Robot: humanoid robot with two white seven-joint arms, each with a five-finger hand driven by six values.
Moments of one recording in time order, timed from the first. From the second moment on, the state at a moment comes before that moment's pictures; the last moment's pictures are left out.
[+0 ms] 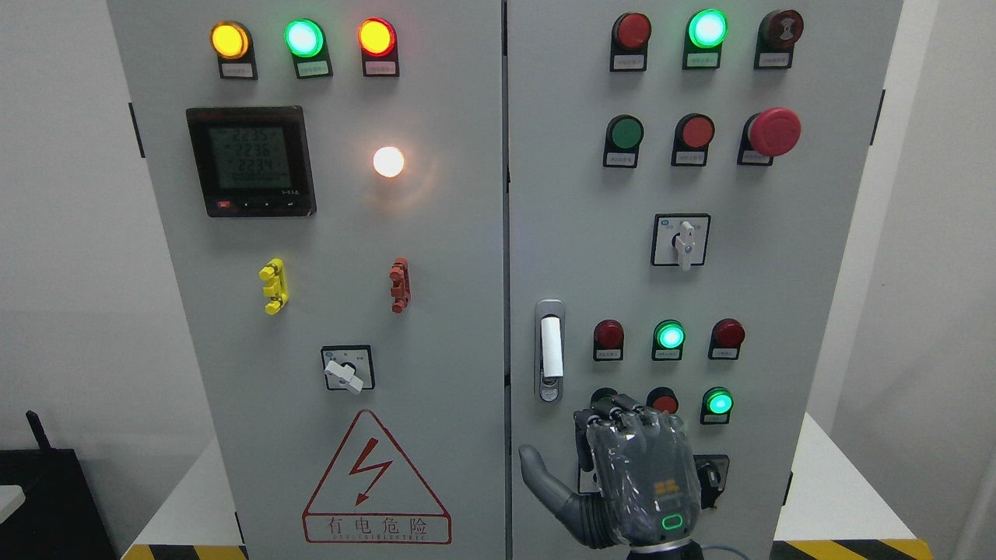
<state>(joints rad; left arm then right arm) 0.11 -0.05 0.00 0.00 0.11 -0.11 -0.07 -0.36 0.06 0.30 -1.76 1.35 0.07 -0.30</state>
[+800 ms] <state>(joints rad) 0.11 -0.05 0.00 0.00 0.11 -0.11 -0.07 -0.46 0.07 0.30 -1.72 1.34 0.10 -0.26</state>
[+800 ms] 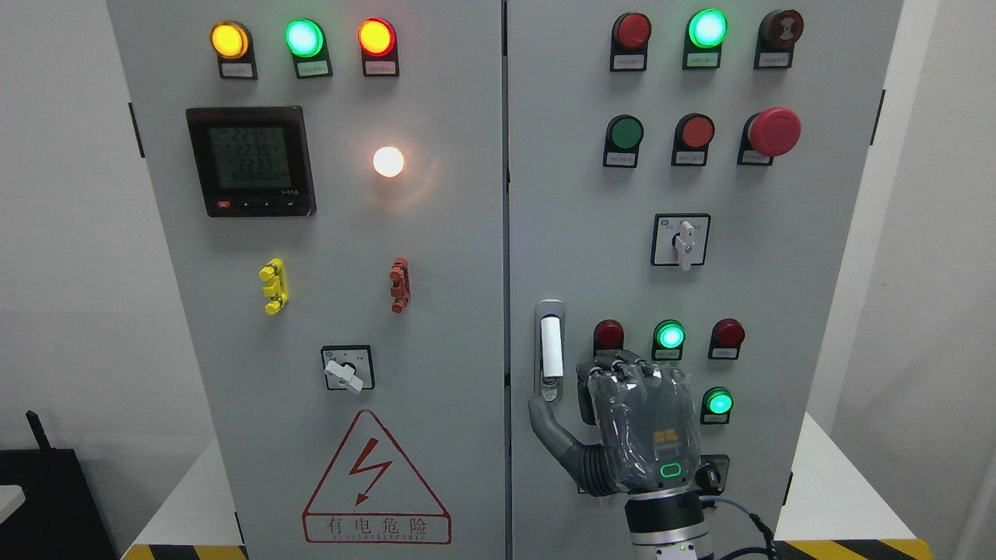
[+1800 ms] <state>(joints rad) 0.11 -0.05 0.00 0.00 0.11 -0.11 -0.07 -0.51 0.07 0.30 -1.68 1.34 0.11 -0.26</state>
